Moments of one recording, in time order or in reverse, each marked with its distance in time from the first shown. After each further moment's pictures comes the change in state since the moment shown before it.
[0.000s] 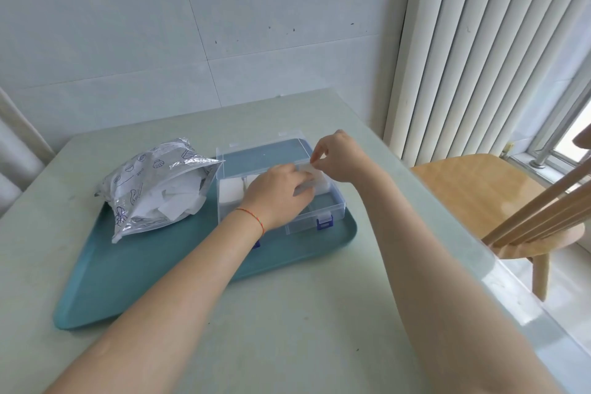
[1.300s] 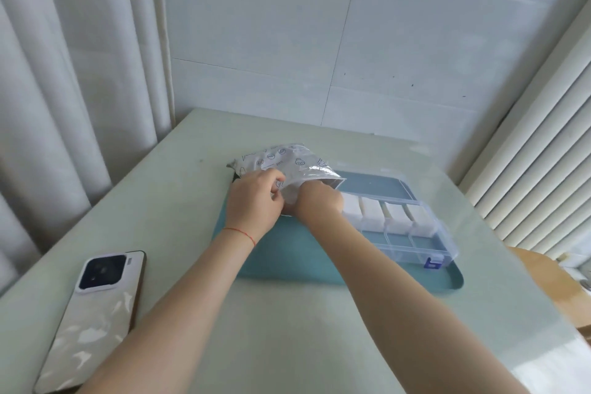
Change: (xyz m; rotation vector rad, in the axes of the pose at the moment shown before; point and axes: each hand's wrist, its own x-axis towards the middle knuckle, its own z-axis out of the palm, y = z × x) left_hand -0.140 -0.158 -0.073 -0.106 0.675 -0.323; right_hand -0.020 -0.230 0.153 -0.471 -0.245 0.087
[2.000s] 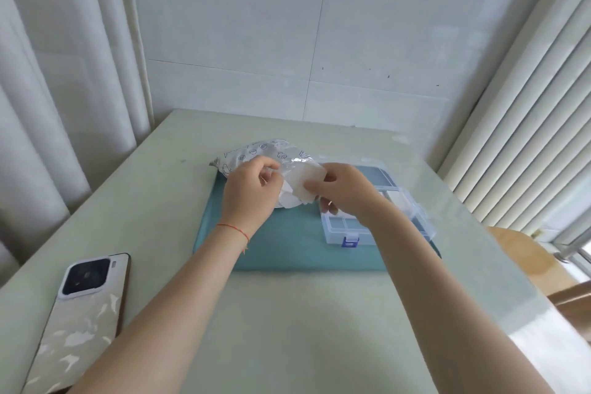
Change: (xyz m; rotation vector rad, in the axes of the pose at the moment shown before) left_hand -0.004 0.040 -0.015 -0.355 -0.042 -0.235; right_hand -0.058 0.079 -0.052 0.786 -0.005 -0.235
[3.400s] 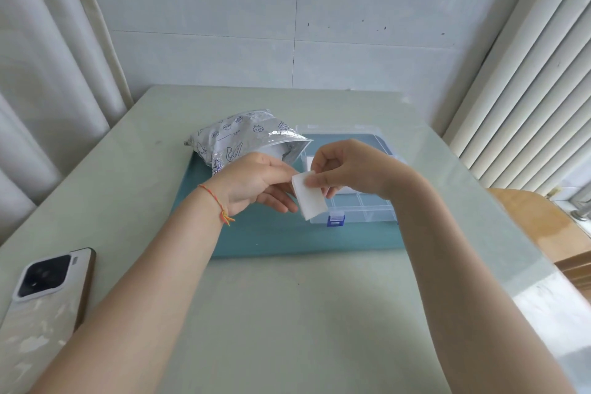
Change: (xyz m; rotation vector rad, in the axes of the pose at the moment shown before) left_hand 0.006 0.032 0.018 -0.360 -0.784 -0.428; right_hand 0.006 0.041 -0.044 0.035 -0.263 -0.063
